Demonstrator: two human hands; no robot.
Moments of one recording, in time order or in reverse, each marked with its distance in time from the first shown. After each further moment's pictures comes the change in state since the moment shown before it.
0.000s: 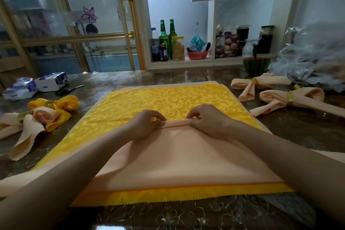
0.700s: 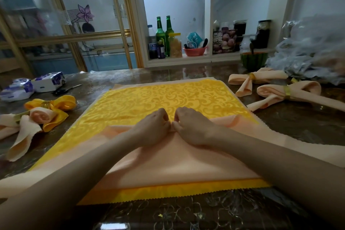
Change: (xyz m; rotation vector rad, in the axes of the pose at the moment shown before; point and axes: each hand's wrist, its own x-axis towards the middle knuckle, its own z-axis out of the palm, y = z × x) left_hand -0.013 0.028 0.017 0.232 -0.008 0.057; right_hand -0.010 -0.033 0.024 -0.192 -0.035 -0.054
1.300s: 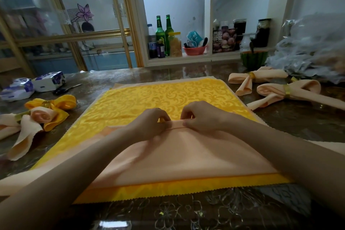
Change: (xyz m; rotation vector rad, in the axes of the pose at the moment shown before) left_hand -0.003 -0.005 -0.012 -0.032 -0.001 0.133; right_hand 0.000 0.026 -0.025 0.110 -0.050 -0.065
